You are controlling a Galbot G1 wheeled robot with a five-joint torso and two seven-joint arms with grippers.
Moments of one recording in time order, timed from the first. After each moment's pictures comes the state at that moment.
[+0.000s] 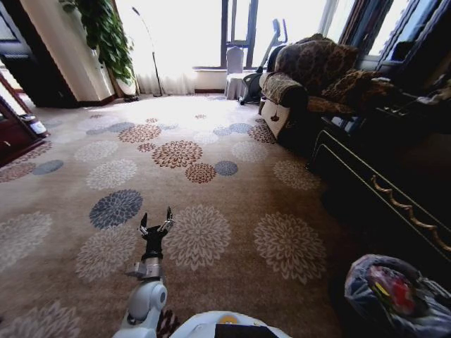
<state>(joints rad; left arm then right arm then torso) 1.58 -1.47 -0.58 -2.01 -0.37 -0.32 -0.08 -2.10 1.13 1.22 1.98 0.80 0.33 -0.02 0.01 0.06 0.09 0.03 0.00</state>
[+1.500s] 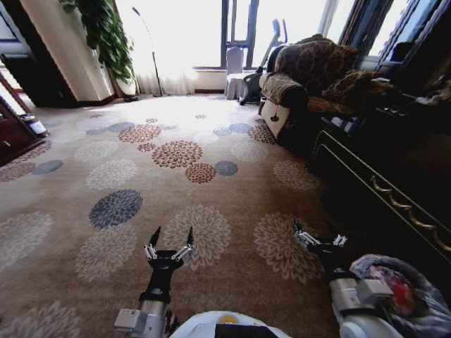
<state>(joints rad) 2.07 -1.50 -0.39 -2.48 -0.03 -0.18 -0.09 -1.85 1.42 0.72 2.44 0.31 -0.11 -0.02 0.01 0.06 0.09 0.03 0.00</state>
